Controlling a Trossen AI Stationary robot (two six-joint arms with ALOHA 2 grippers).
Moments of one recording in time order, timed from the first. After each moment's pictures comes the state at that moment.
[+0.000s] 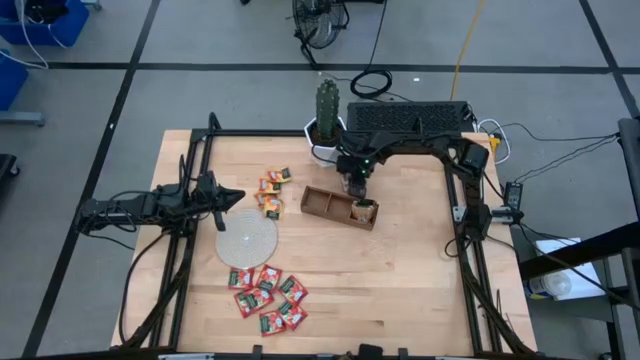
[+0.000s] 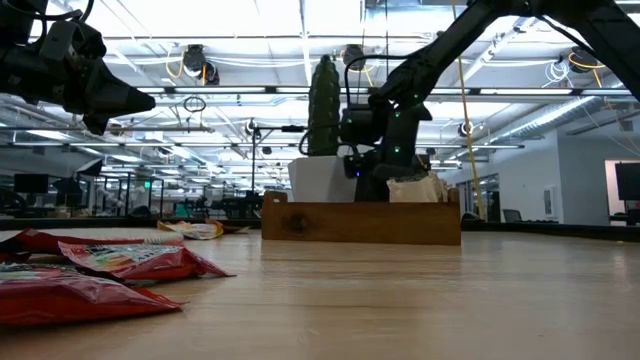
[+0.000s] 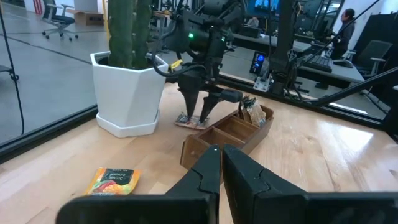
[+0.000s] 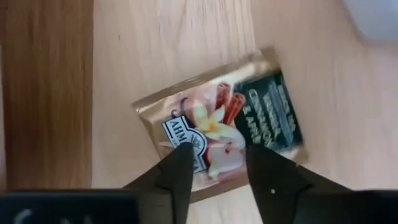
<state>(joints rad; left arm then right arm) 0.02 0.02 0.12 -0.21 -0.29 -0.22 -0.51 2.02 1.33 -0.75 -0.08 -0.34</state>
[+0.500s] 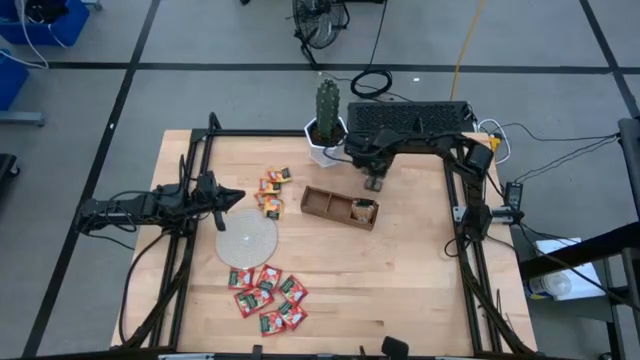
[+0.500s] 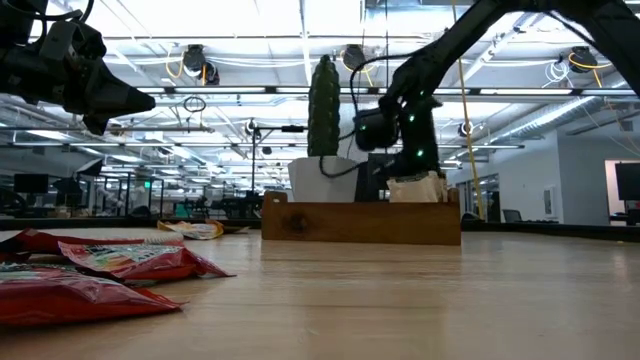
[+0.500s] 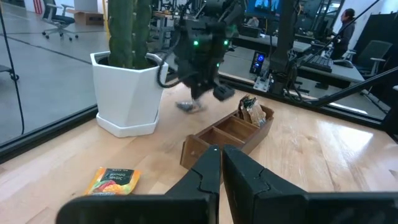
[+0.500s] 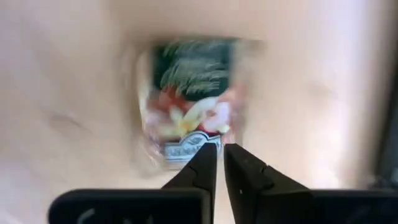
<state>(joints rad) 0.02 0.02 0.12 -0.21 -0.29 -0.22 -0.53 1.95 1.32 -0.93 0.30 -0.18</state>
